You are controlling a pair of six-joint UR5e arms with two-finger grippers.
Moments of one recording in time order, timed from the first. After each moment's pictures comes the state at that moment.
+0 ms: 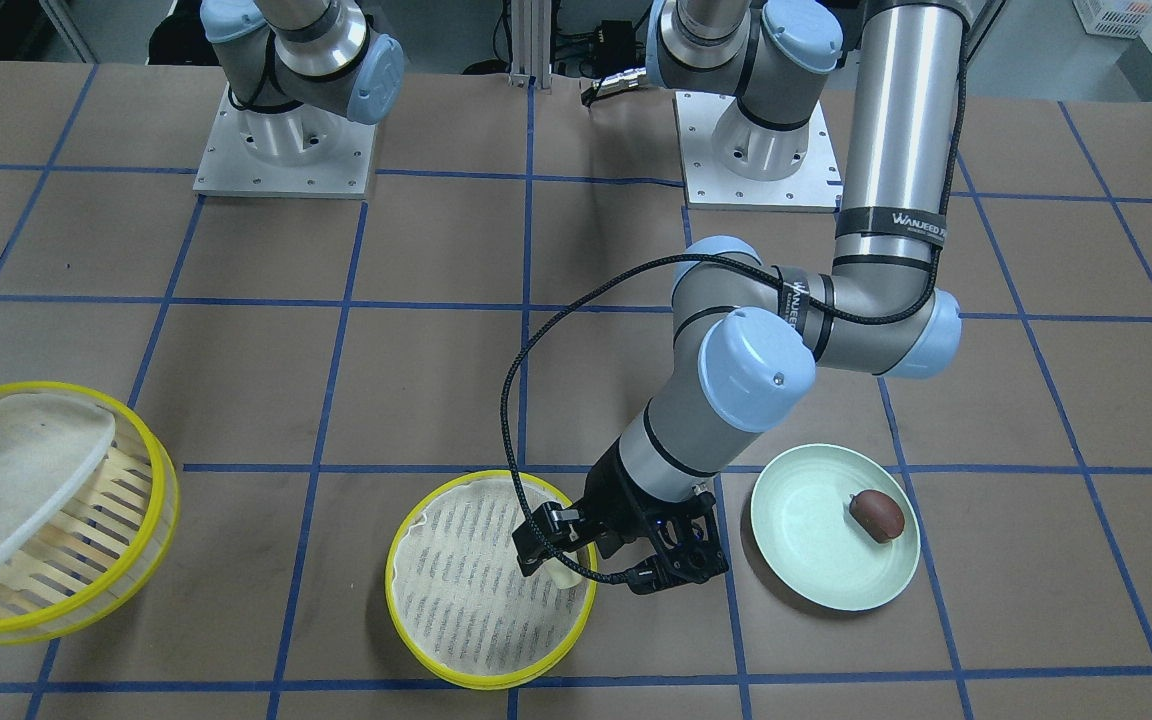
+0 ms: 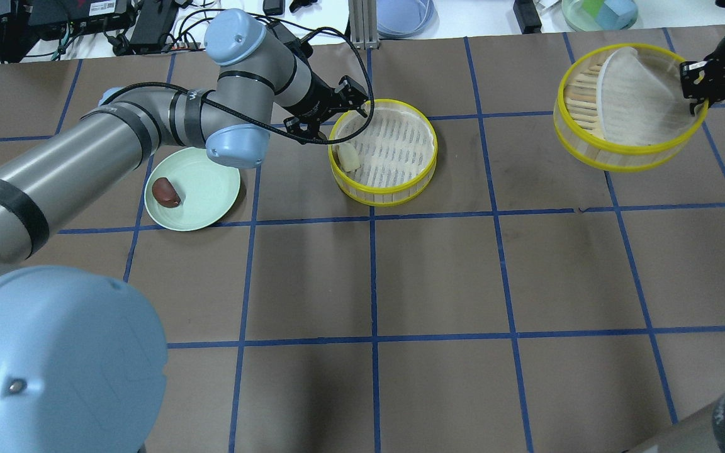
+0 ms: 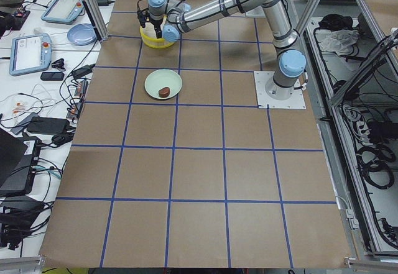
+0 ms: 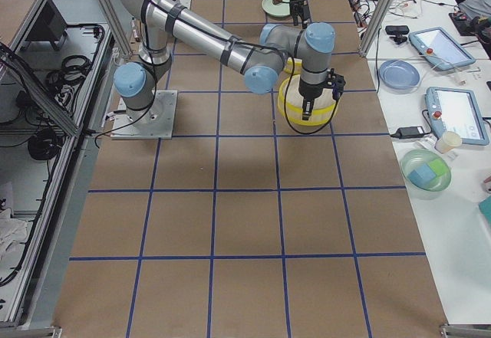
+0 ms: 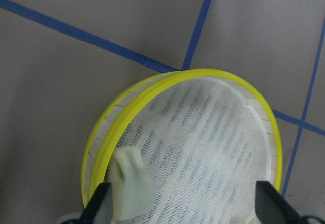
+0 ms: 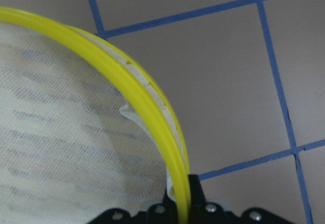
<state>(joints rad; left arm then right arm) -1.71 -2.11 -1.52 -0.77 1.20 -0.54 1.17 -1.25 1.49 -1.92 -1.62 -0.16</state>
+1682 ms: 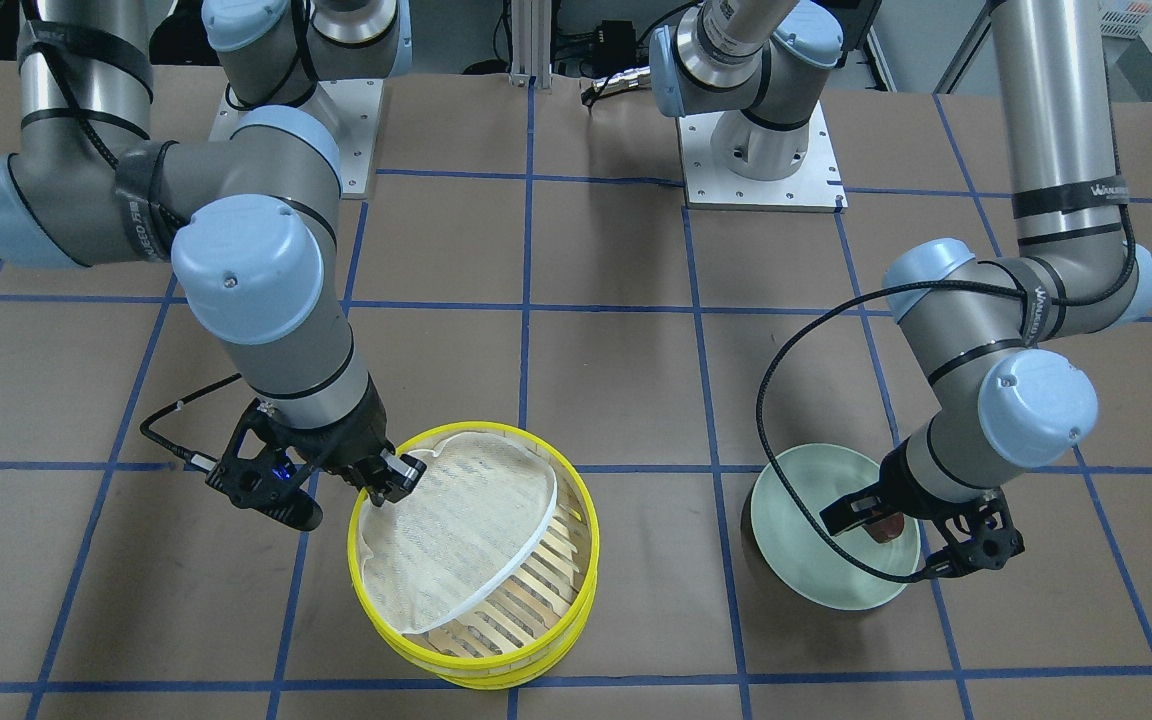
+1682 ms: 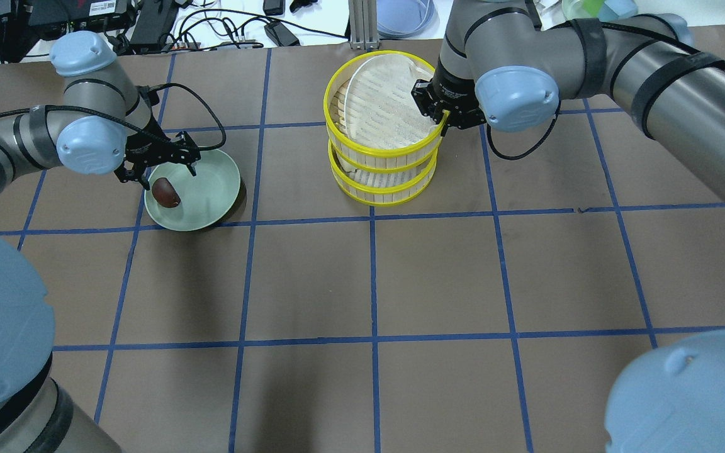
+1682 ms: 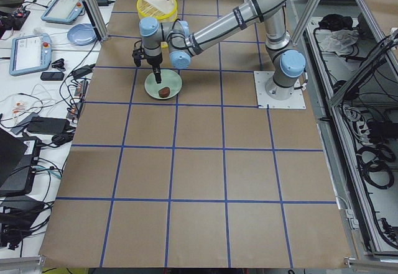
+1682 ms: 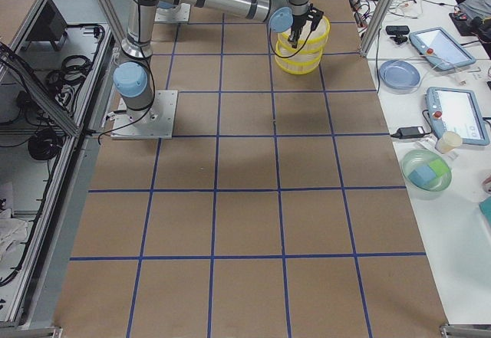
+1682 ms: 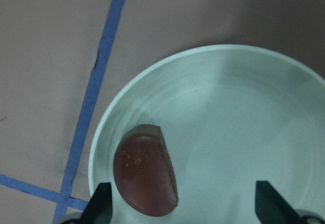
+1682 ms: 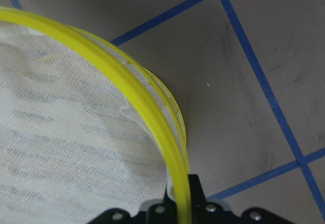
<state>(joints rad) -1.34 -2.07 -1.66 -1.03 1.62 -0.14 1.71 -1.15 1.51 -2.05 -1.52 0.60</state>
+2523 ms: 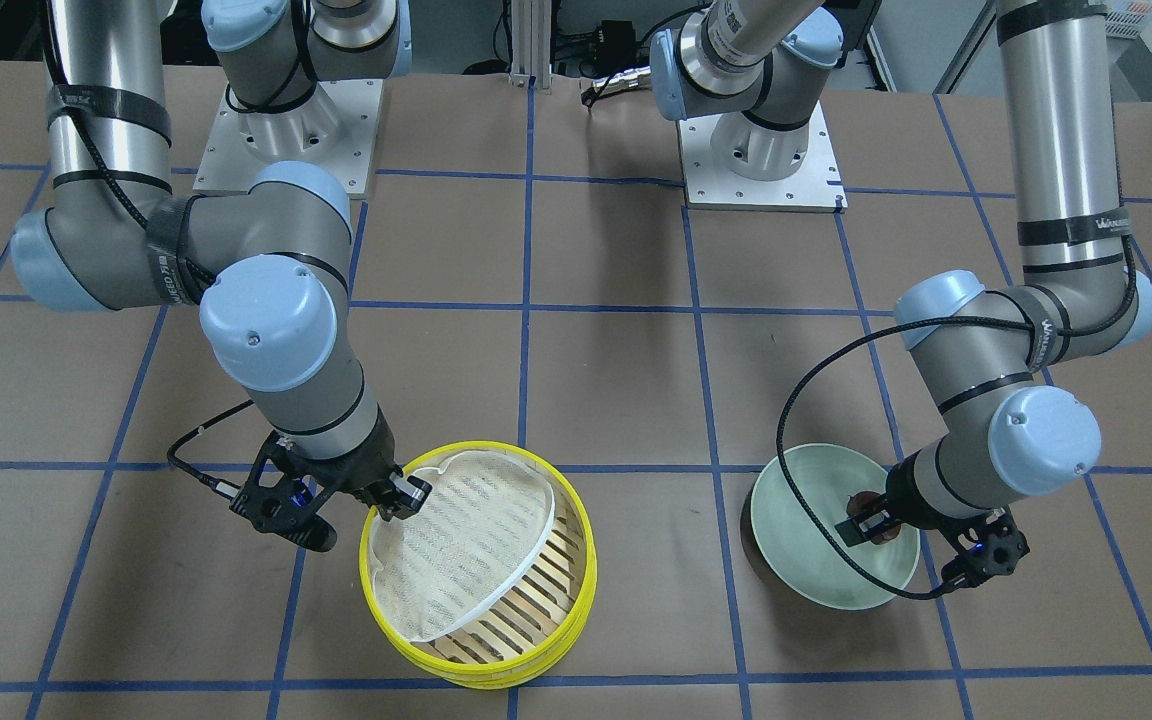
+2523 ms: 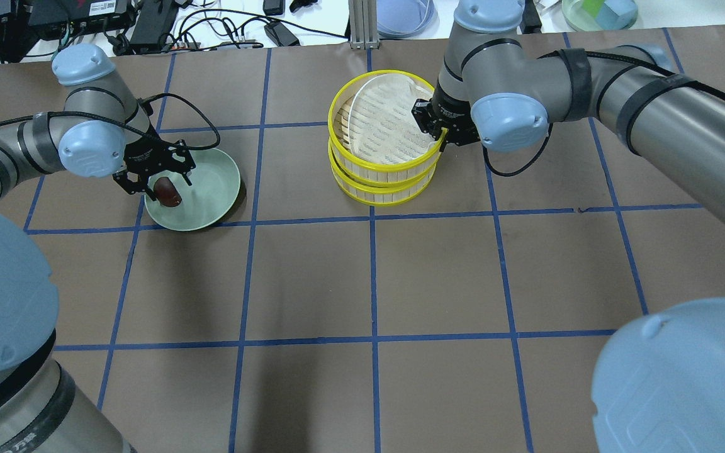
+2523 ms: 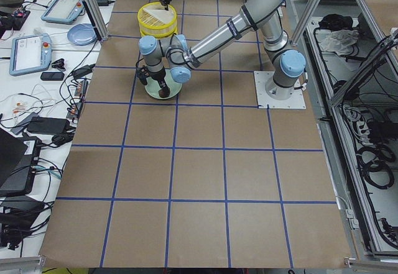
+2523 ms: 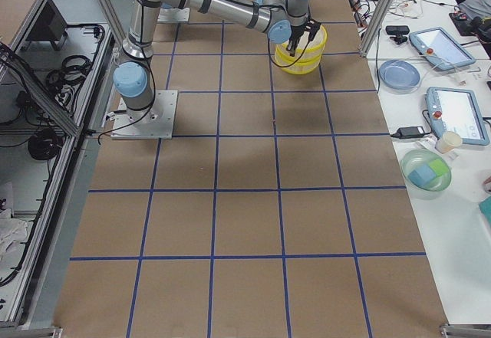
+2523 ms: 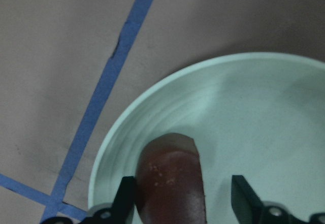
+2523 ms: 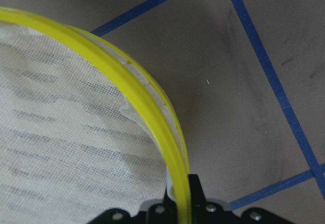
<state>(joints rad) -1.32 -2.12 -1.65 -1.04 1.60 -0.23 1.70 -1.11 1.56 -2.13 -1.51 0.60</state>
